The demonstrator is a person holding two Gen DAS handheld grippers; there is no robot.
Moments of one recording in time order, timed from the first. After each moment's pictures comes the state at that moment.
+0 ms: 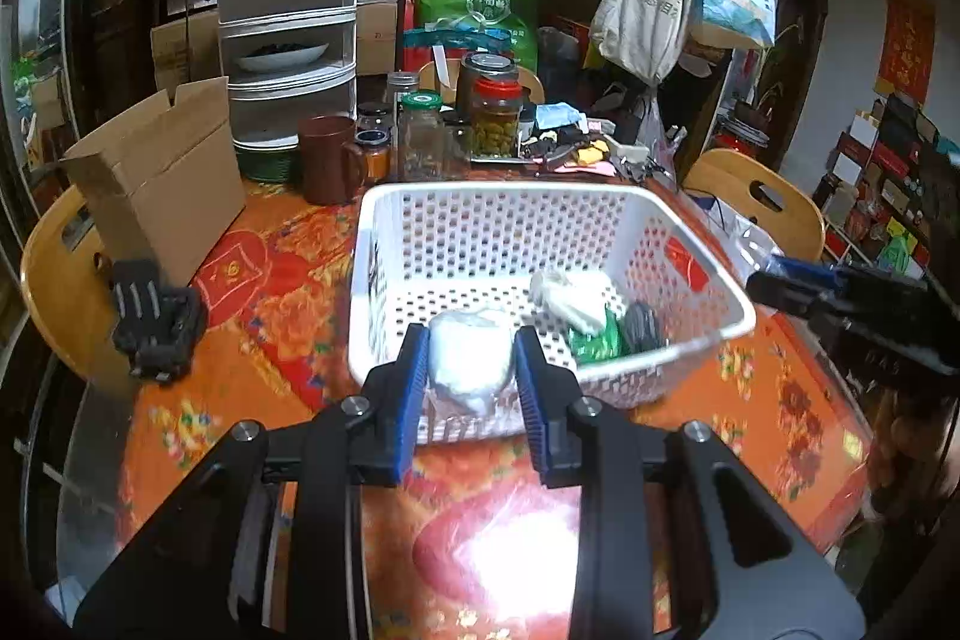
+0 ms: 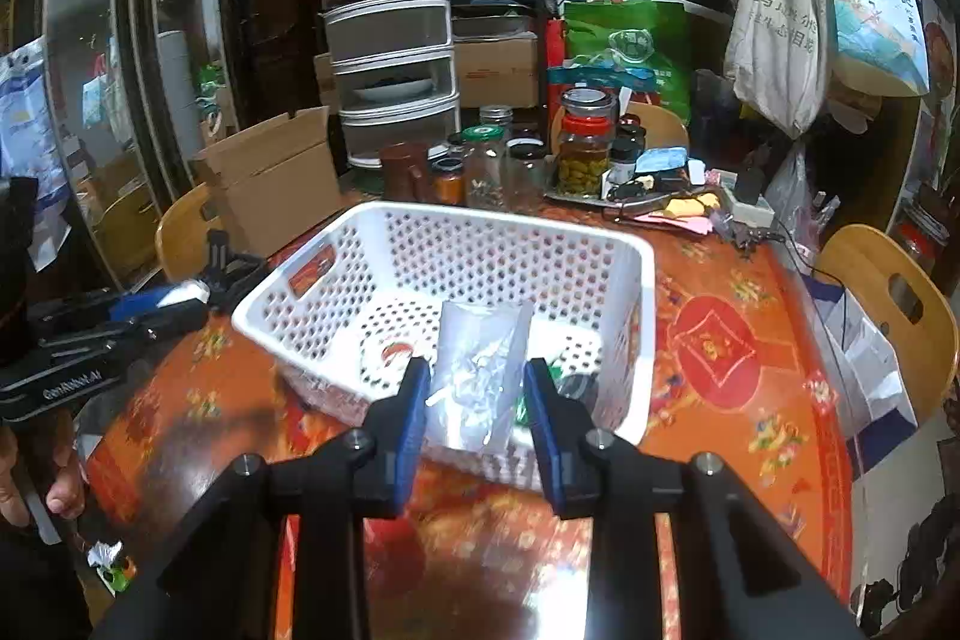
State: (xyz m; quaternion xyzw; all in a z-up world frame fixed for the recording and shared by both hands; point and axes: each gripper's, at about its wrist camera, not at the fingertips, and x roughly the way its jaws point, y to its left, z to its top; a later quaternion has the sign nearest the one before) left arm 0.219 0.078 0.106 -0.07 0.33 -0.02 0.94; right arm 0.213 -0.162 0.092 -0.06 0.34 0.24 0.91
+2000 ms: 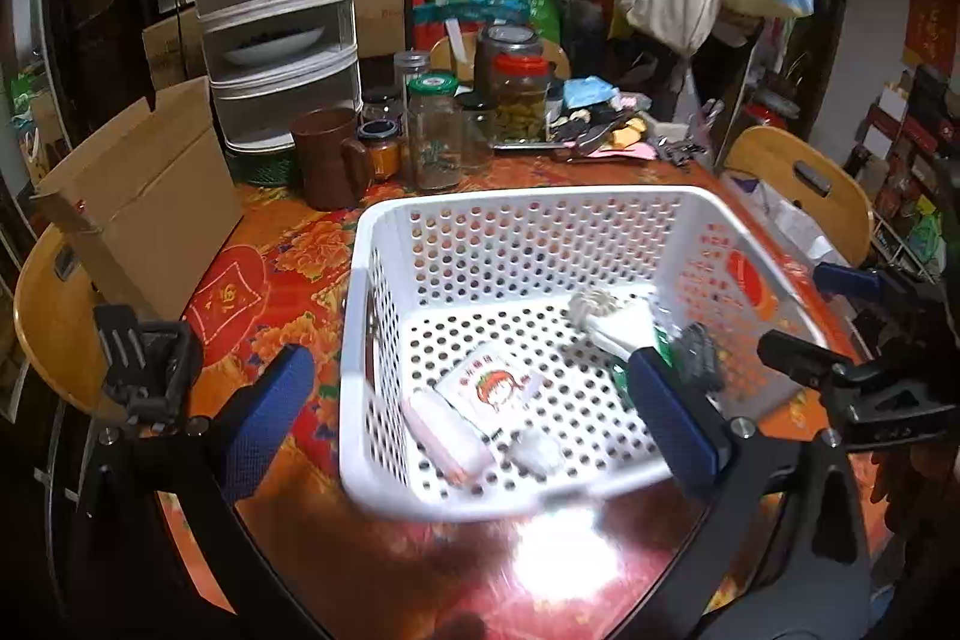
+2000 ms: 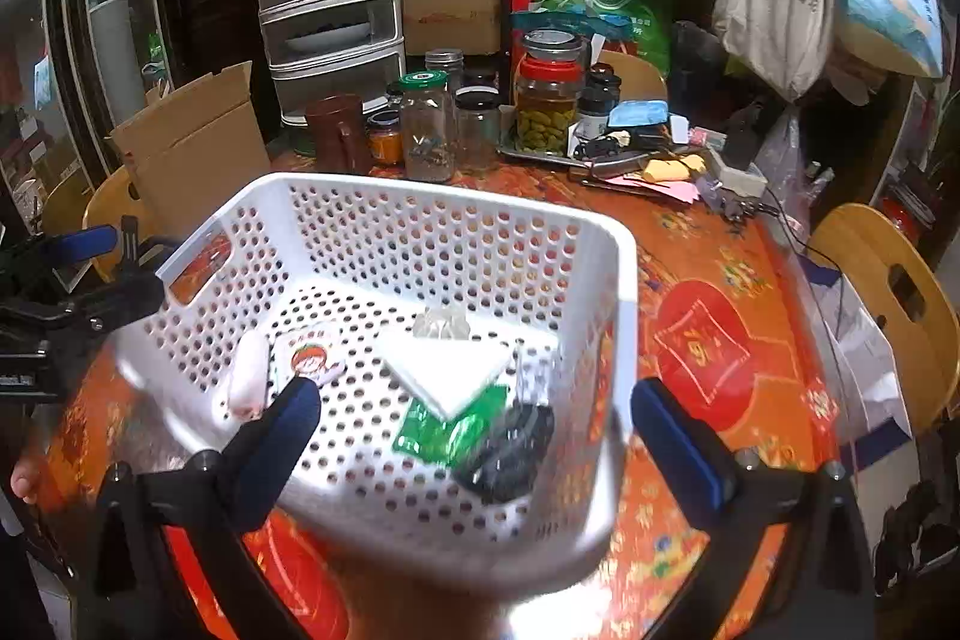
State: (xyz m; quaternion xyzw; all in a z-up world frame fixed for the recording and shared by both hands) left arm 0.296 0.073 0.086 -0.03 0.36 0.01 0.93; right arm 0.289 -0.154 0.052 -0.08 0.40 0.19 0.89
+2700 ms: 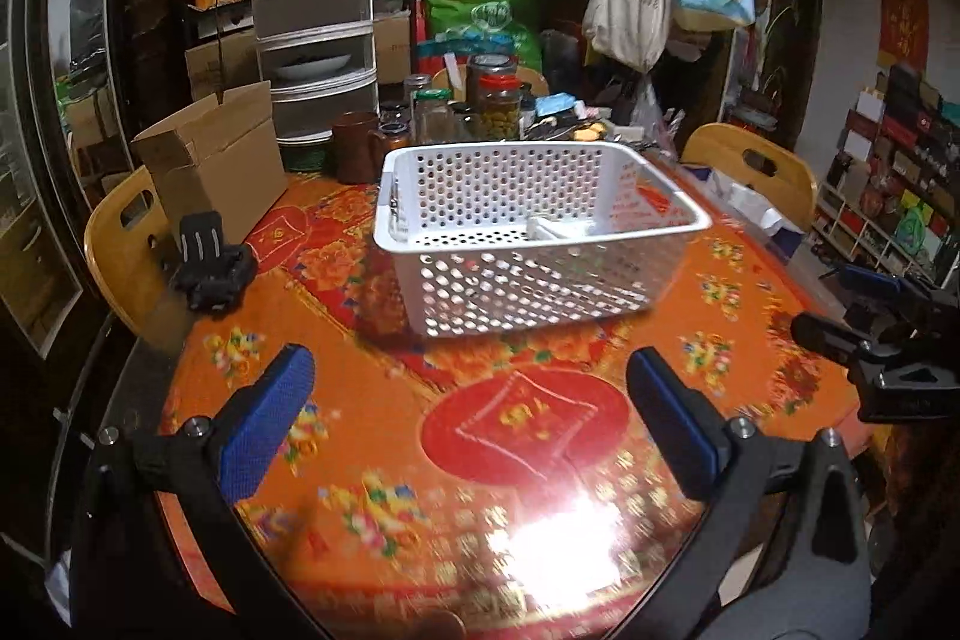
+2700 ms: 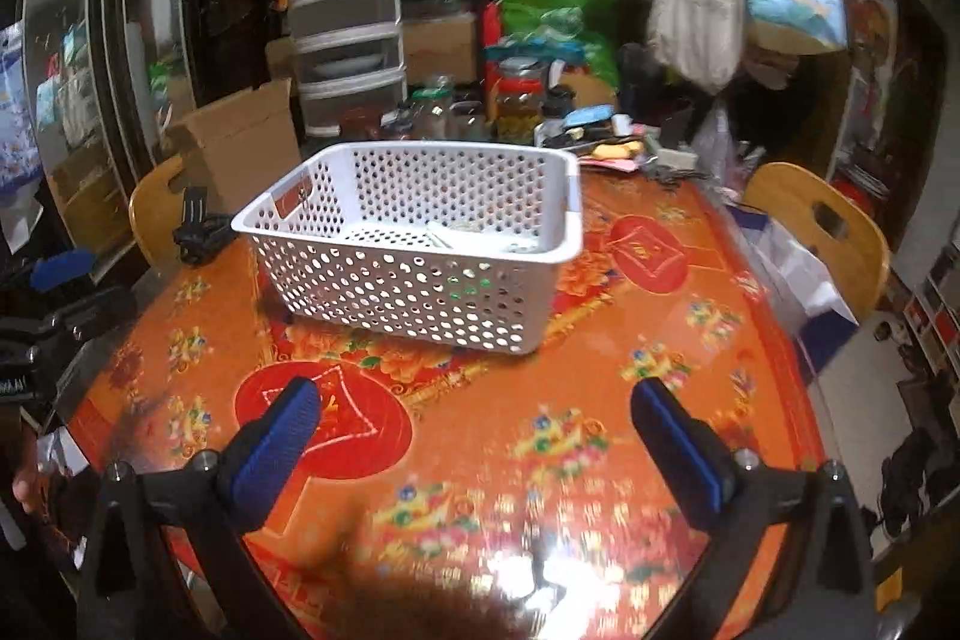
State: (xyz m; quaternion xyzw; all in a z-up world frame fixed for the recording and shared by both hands) left arm 0.068 0.042 0.090 -0.03 0.31 0.01 0.95; right arm 0.090 -0.199 0.070 -0.05 0.35 0.15 0.92
